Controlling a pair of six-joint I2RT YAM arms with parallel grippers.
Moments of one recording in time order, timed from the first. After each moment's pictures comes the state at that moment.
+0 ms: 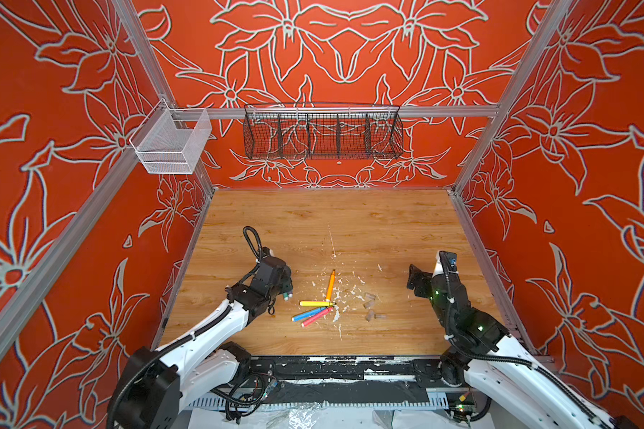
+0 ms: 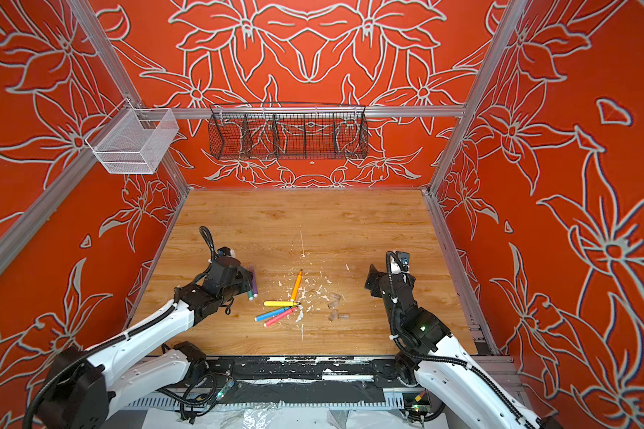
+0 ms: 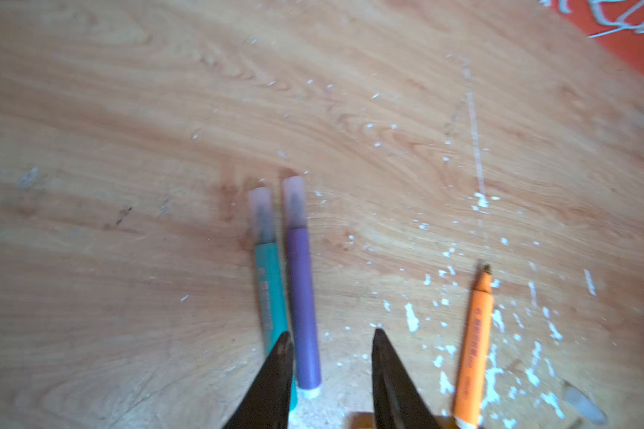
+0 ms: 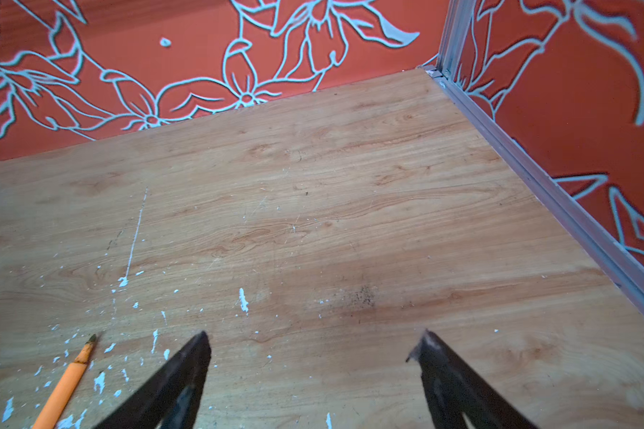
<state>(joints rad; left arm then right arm) -0.48 0.98 0.52 -0.31 -0.20 -0.71 0.55 0.56 0.43 -0.39 0.58 0.49</state>
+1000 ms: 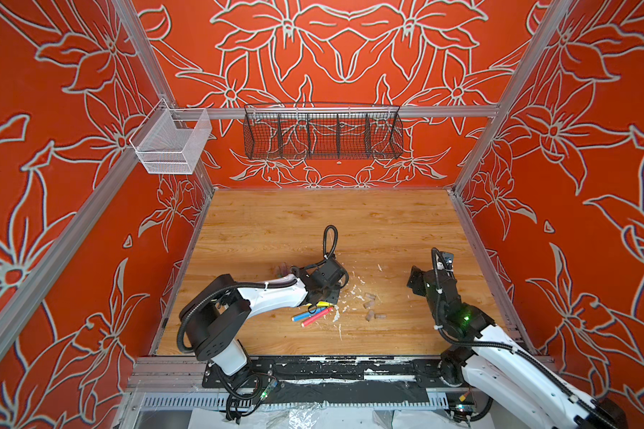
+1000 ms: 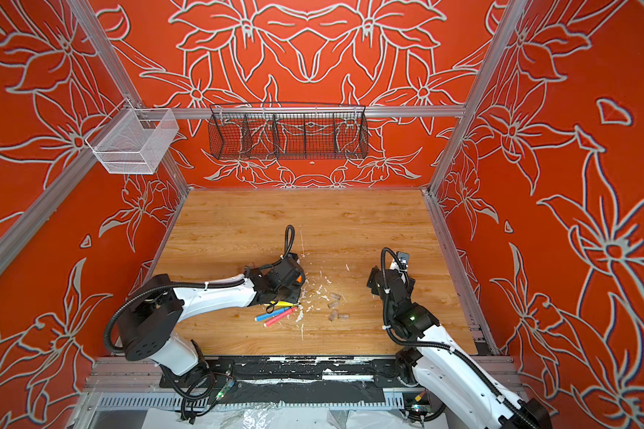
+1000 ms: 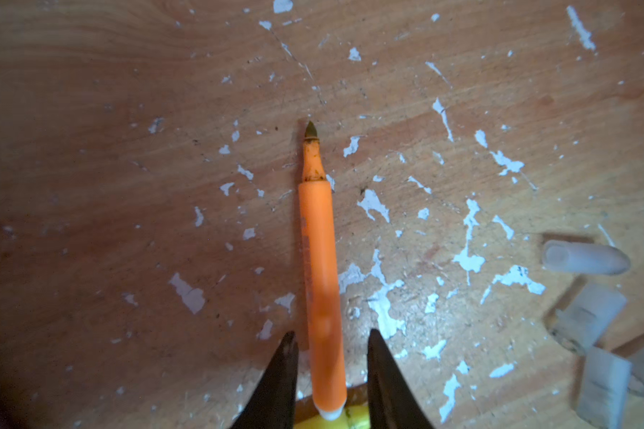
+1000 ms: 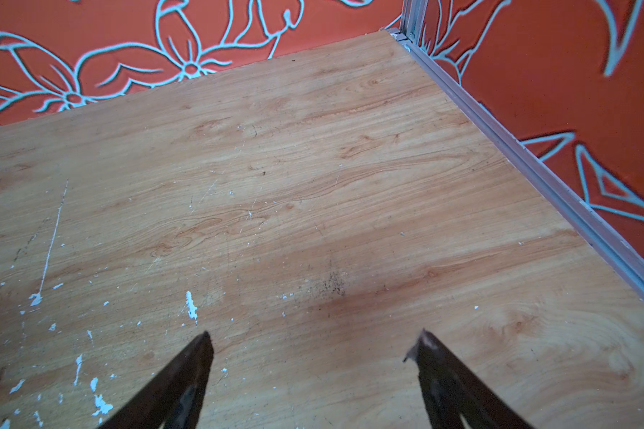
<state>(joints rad) -0.84 1.63 0.89 -0.35 -0.17 -0.58 0.48 0.69 0.37 -0.29 0.59 0.53</state>
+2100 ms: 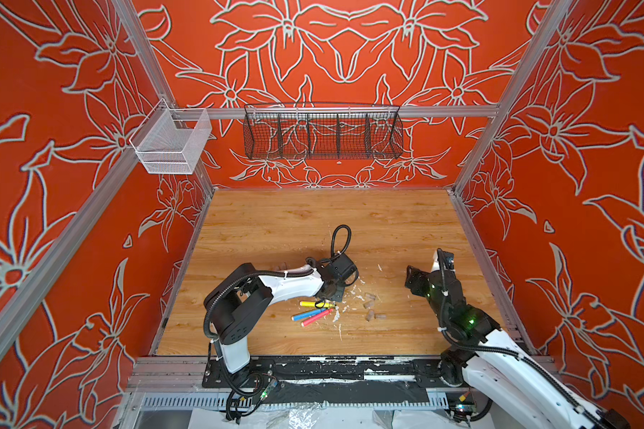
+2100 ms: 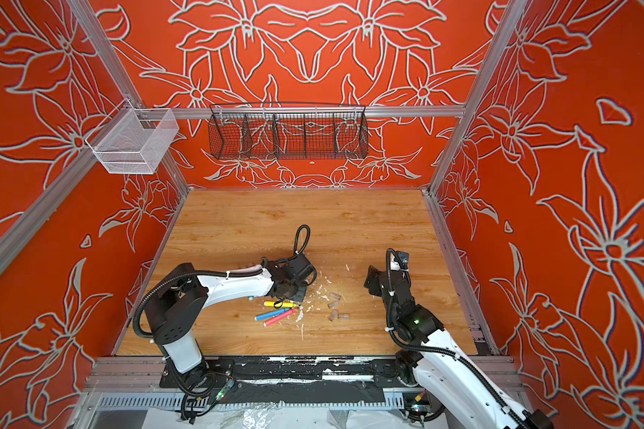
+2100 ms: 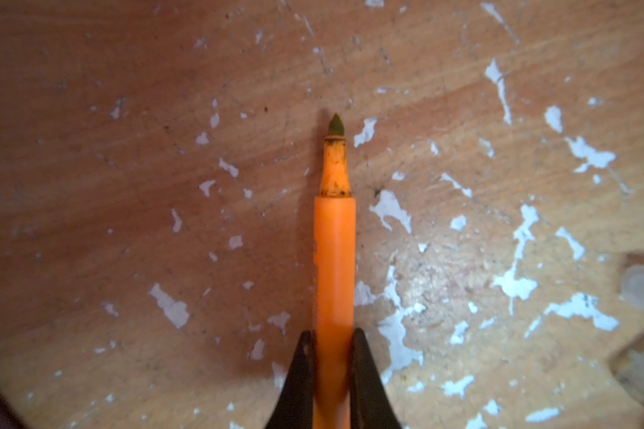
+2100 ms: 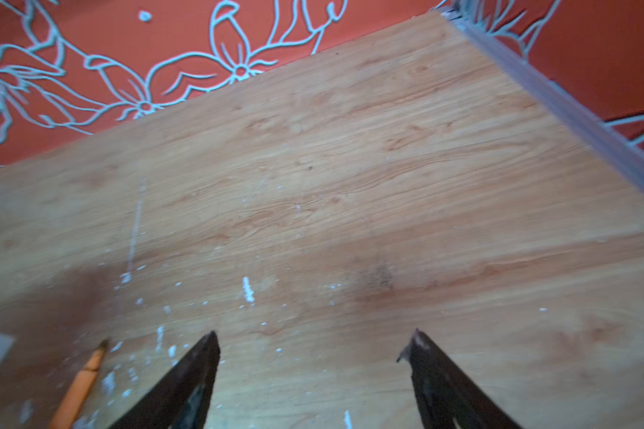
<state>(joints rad) -0.84 1.76 1.07 -0.57 -0.17 -0.60 0.48 0.62 0.38 -0.29 0.38 0.58</state>
